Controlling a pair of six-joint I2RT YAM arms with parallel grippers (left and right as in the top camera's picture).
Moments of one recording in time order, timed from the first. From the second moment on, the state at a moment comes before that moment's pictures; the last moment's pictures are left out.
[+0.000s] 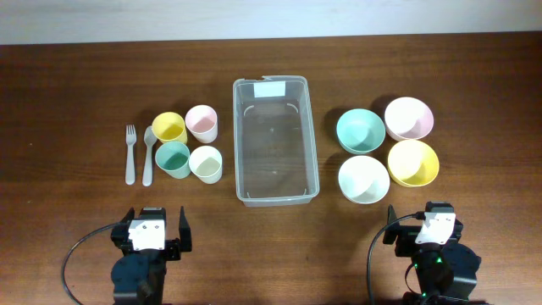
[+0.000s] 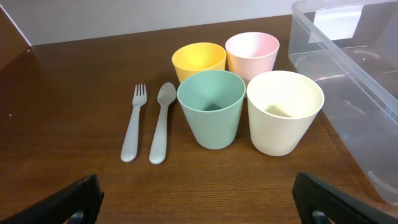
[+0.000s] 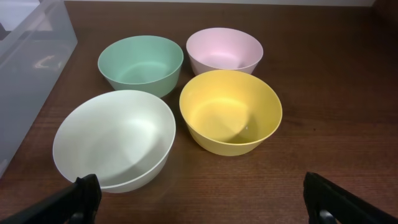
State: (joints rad) left arm -0.02 0.02 0.14 -0.45 -0.08 0.09; right arm -0.20 0.02 0.15 -0.55 -0.12 -0.09
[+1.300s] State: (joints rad) left arm -0.02 0.02 0.14 -0.45 -0.08 0.09; right arm -0.20 0.02 0.19 -0.44 -0.30 0.06
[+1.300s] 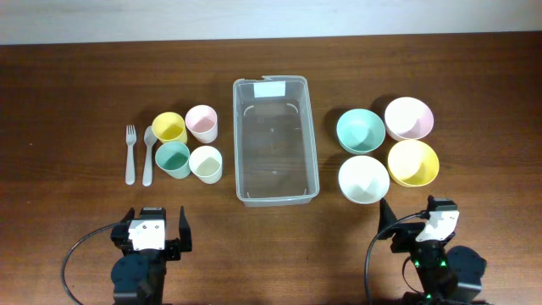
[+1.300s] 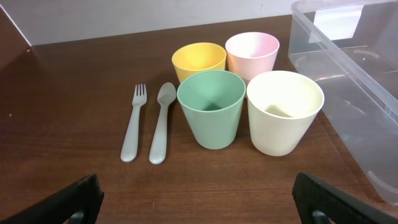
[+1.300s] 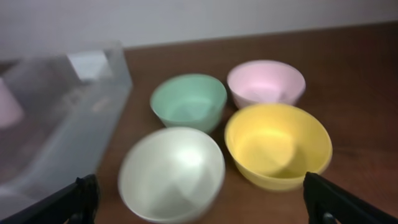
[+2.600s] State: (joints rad) left arm -0.02 0.02 0.14 -0.45 -0.08 0.09; right arm -0.48 1.94 1.42 -1.04 -0.30 0.07
